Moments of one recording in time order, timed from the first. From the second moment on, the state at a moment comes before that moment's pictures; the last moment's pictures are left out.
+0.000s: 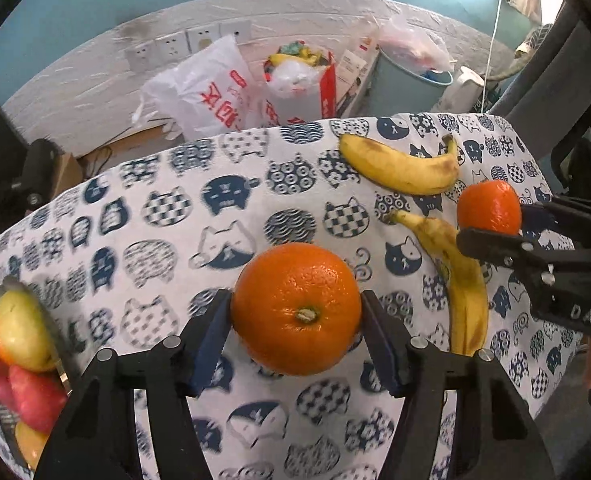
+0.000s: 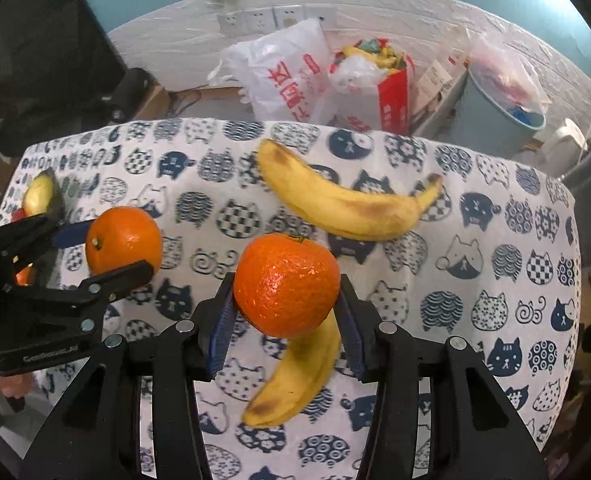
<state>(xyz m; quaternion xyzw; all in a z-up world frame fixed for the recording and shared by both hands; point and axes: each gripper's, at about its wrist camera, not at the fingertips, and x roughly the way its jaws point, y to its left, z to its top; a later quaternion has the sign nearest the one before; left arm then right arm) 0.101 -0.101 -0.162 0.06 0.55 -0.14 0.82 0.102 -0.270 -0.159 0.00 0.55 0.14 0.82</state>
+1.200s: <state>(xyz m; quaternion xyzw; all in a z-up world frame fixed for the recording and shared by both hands) 0.014 0.075 -0.110 -0.01 0.51 -0.03 0.86 0.057 -0.135 -0.094 -0.03 0.50 0.27 0.82</state>
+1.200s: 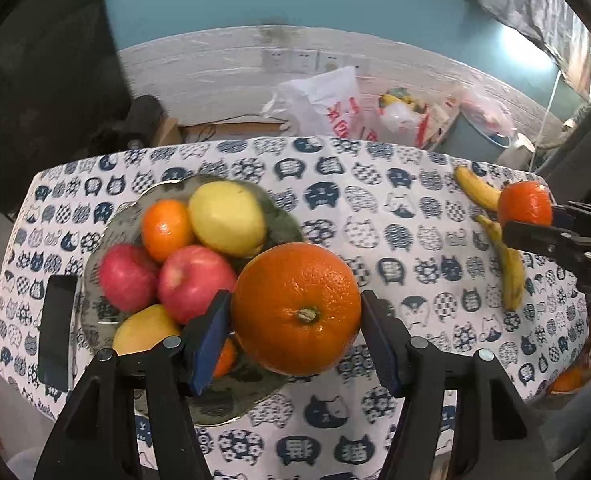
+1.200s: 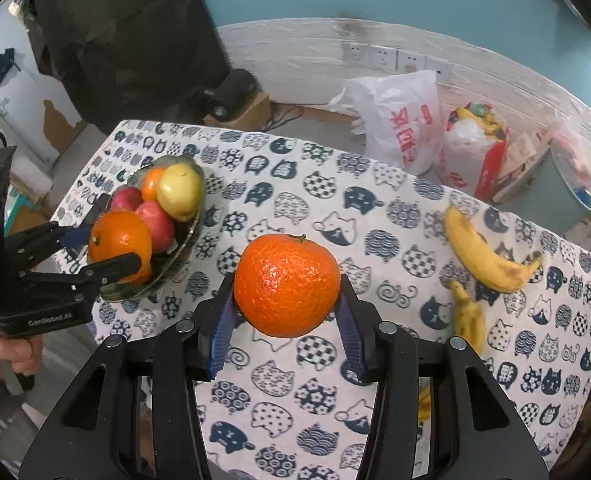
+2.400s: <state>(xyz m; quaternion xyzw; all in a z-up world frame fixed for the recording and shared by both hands) 0.010 0.129 -0.141 -0.08 0.56 0.02 0.82 0.069 -0.035 -0.101 -0.07 0.51 0.32 0.80</state>
